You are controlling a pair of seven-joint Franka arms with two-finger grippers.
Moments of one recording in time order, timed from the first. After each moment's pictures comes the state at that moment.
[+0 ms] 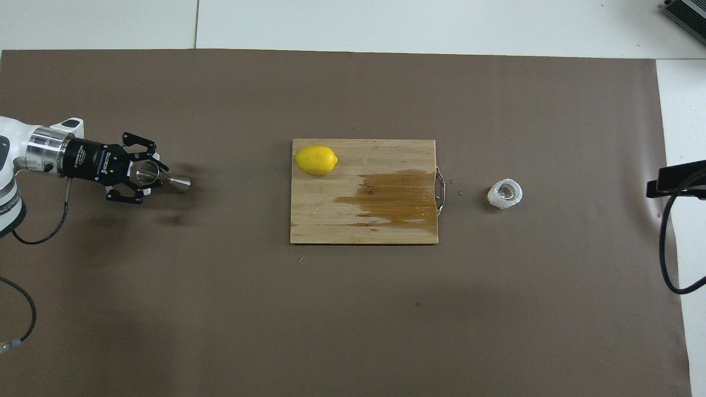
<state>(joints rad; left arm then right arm) 0.75 0.75 -0.64 -1.56 -0.66 1.61 -0.94 0.00 -0.11 -0.06 -1.59 0.03 1.52 0.15</state>
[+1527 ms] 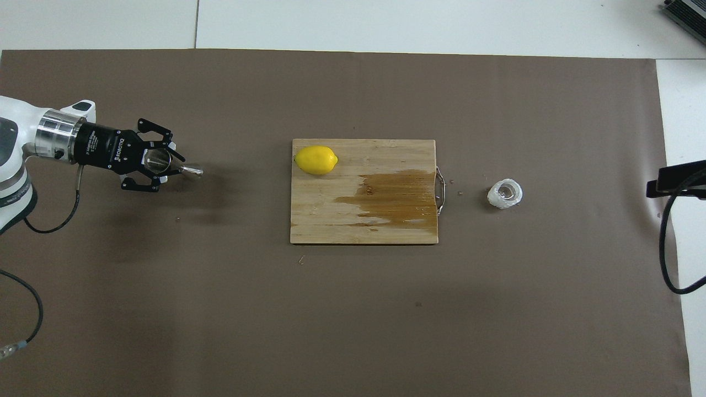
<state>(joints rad) 0.70 0.69 -0.69 -1.56 -0.72 1.62 -0.96 0.00 -0.11 -0.06 -1.59 0.03 1.52 0.15</state>
